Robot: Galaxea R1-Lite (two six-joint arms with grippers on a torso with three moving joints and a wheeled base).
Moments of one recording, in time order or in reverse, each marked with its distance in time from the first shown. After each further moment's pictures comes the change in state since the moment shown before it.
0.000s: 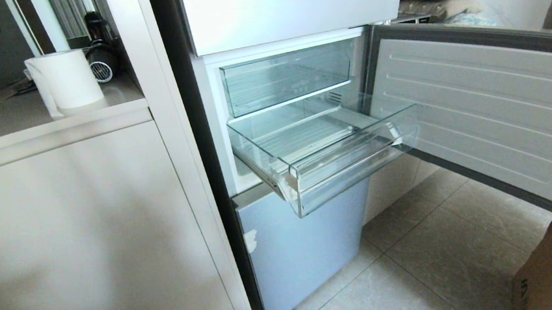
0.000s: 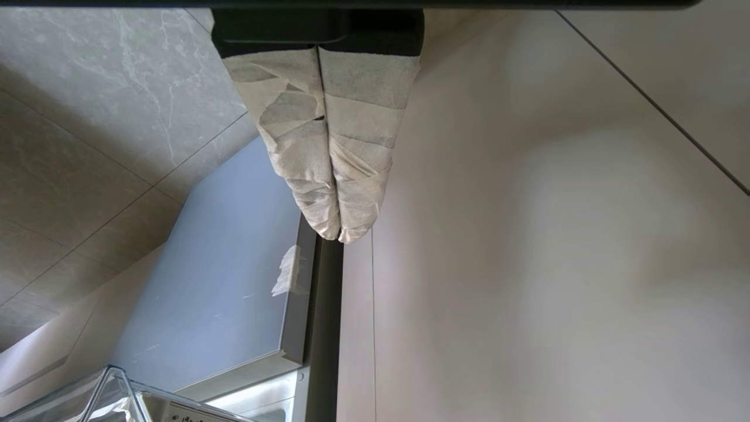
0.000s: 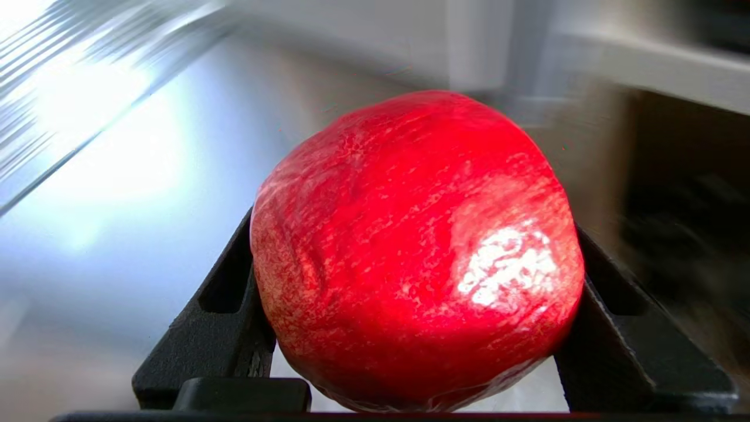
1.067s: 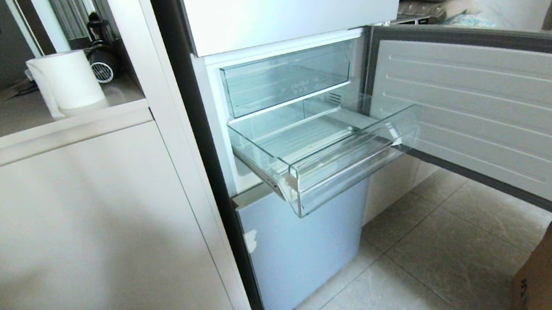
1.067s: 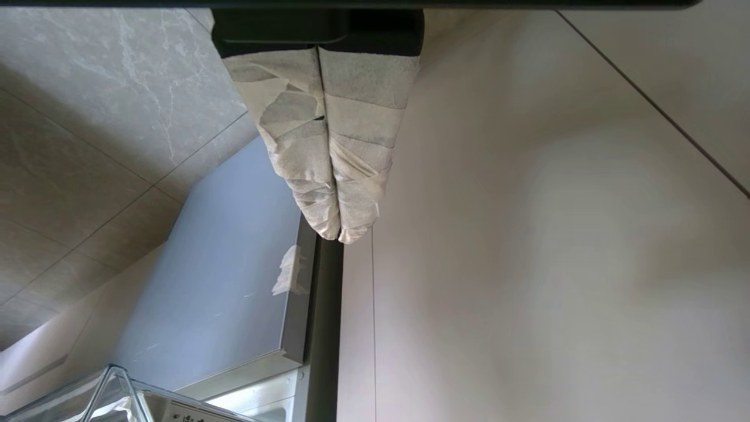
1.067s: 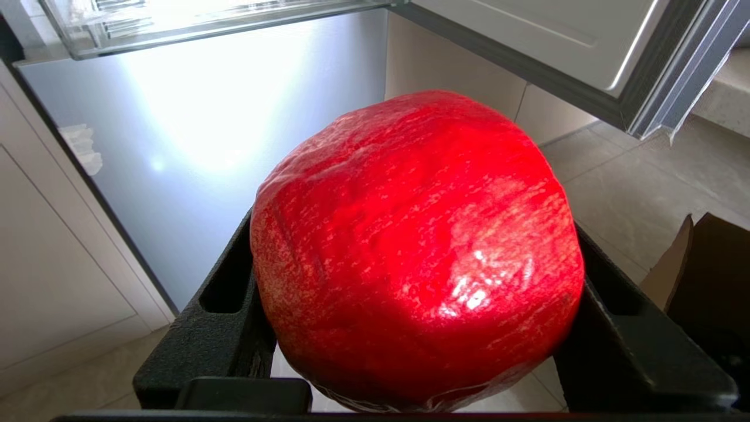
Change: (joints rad) left arm 0.000 0.000 0.000 0.000 0.000 0.000; right arm 0.686 -0.919 0.296 0.380 -0.419 -0.101
